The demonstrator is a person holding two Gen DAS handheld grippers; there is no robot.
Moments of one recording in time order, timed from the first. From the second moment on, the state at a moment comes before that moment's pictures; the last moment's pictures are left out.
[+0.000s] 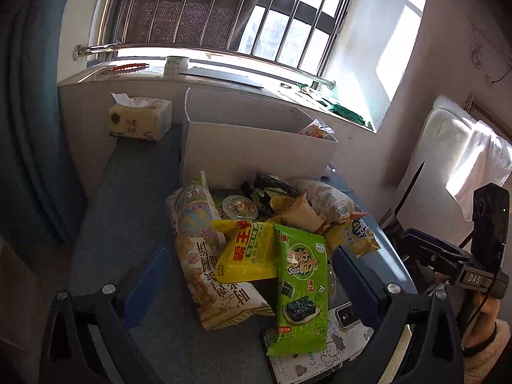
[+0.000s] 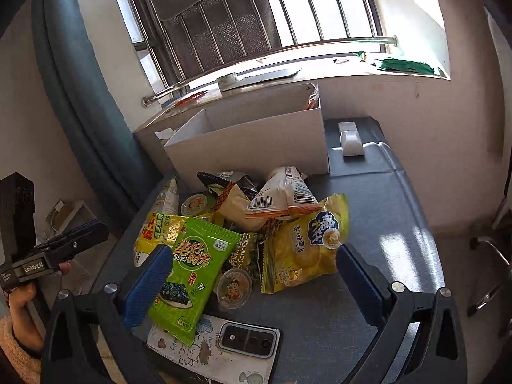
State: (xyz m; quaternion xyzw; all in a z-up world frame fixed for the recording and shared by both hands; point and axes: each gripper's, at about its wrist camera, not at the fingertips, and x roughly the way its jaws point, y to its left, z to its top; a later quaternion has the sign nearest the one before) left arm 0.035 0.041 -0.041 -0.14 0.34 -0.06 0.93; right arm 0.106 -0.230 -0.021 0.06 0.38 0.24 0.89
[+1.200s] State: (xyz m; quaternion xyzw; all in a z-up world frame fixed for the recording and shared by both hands) left arm 0.127 0.125 -0.106 -0.33 0.44 -0.06 0.83; right arm 0.213 -0.232 -0.002 0.12 0.45 0.32 0.82
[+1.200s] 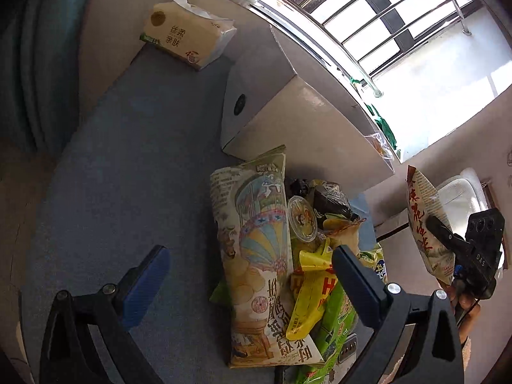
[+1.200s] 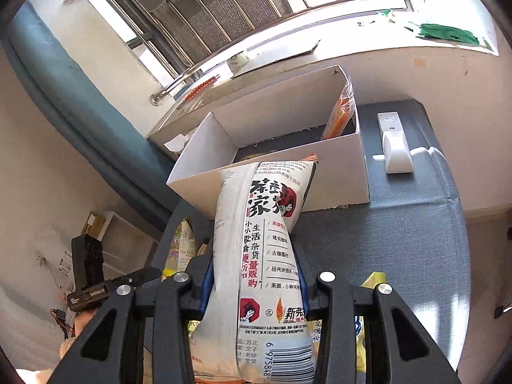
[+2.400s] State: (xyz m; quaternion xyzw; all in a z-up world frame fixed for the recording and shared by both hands) left arm 0.285 0.098 0.091 -0.13 0.29 -0.08 0.95; right arm 0.315 -0.143 0.059 0.05 0.35 0.29 0.89
